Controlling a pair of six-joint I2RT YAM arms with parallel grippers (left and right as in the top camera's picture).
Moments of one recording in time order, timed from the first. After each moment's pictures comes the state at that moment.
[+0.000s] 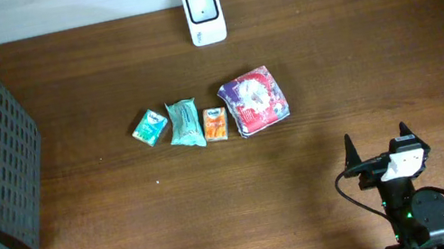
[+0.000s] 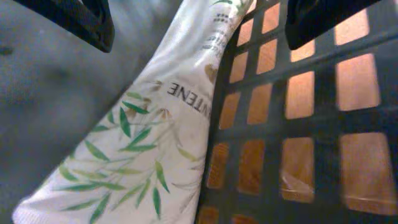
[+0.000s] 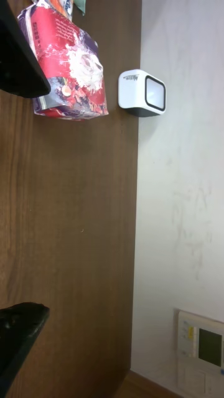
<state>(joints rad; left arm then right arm) 0.72 2.05 1.53 -0.54 -0.45 0.65 0.00 0.01 0.01 -0.08 0.01 -0.03</state>
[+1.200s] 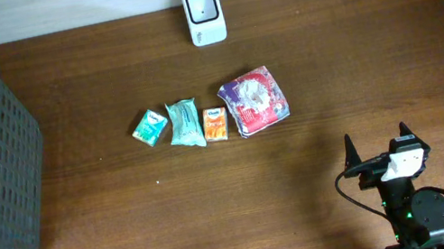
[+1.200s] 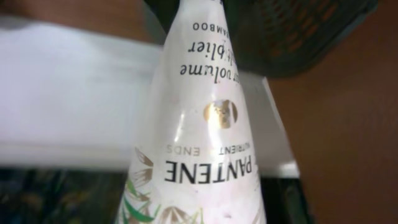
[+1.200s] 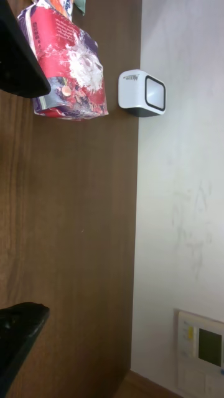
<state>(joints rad) 0.55 1.33 1.54 -0.34 0.24 0.07 0.00 0.01 0.01 -0.08 0.01 -0.03</state>
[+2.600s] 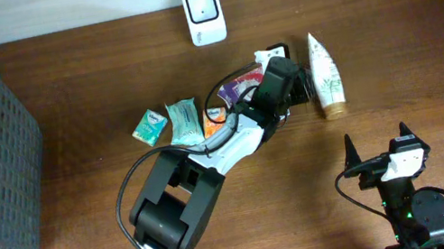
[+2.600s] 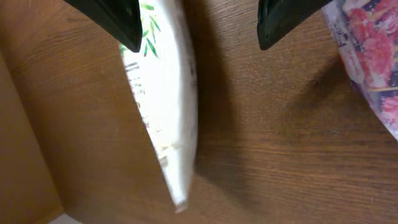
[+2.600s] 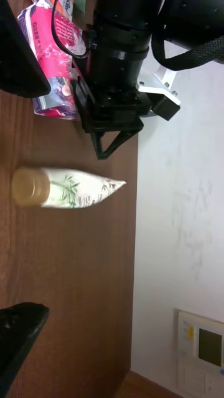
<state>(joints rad) -0.77 2.24 1.54 0.11 0.00 -0.75 0.00 0.01 0.01 -0.08 0.01 -0.03</state>
